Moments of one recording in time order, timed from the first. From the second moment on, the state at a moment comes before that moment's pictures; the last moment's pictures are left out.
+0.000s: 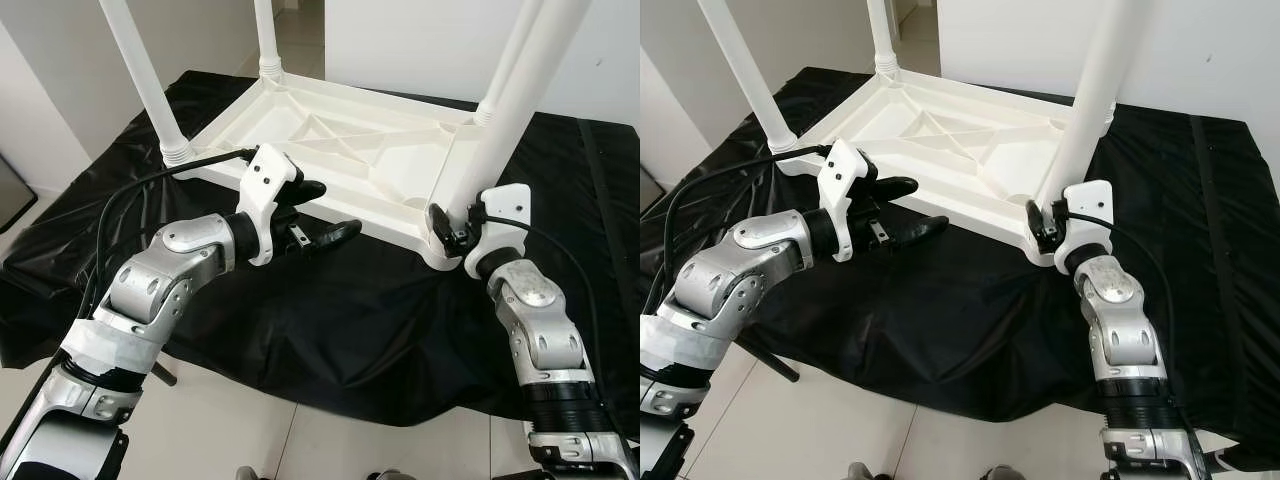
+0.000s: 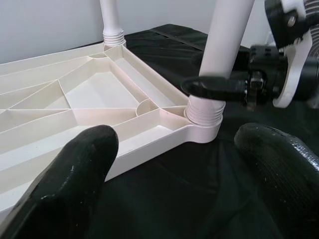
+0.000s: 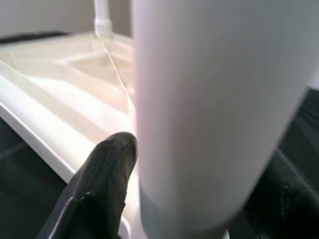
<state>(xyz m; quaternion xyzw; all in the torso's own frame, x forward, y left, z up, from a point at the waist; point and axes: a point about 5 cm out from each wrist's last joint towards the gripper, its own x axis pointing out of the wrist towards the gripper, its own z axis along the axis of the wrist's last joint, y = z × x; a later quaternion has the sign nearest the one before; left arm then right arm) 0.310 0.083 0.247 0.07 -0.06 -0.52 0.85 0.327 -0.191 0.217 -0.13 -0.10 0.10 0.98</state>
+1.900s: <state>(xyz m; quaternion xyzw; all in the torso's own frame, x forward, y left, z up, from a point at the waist) 0.310 0.089 0.244 0.08 -0.05 -0.51 0.86 0.336 -0.197 0.174 -0.07 0.05 -0.06 0.99</state>
